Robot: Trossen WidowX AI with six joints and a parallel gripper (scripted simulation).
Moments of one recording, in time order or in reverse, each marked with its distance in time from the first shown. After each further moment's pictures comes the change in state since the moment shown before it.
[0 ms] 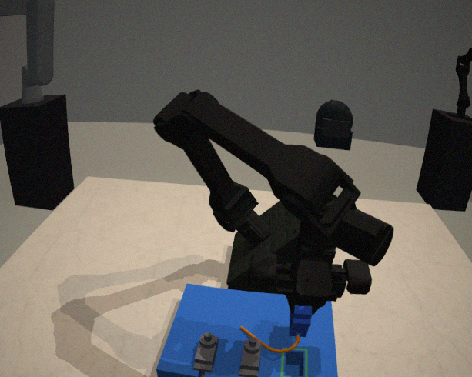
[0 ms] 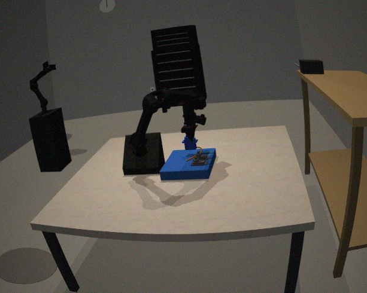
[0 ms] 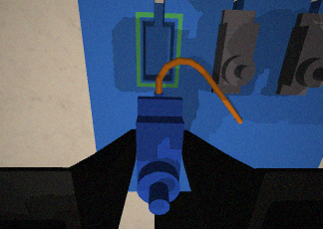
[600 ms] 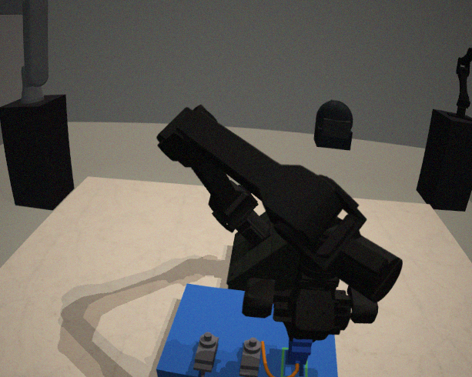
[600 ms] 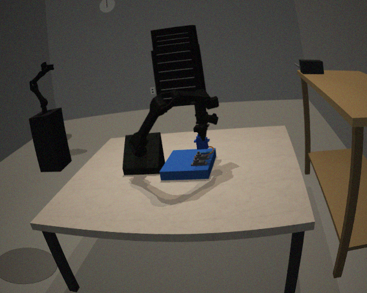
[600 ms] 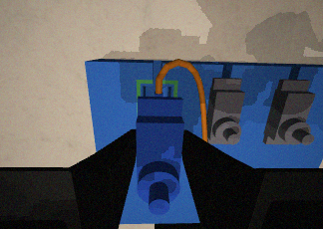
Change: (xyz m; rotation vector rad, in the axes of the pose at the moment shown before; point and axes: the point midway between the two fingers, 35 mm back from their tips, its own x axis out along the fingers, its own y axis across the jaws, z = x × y) arm 0.000 -0.001 0.064 0.007 -0.005 0.000
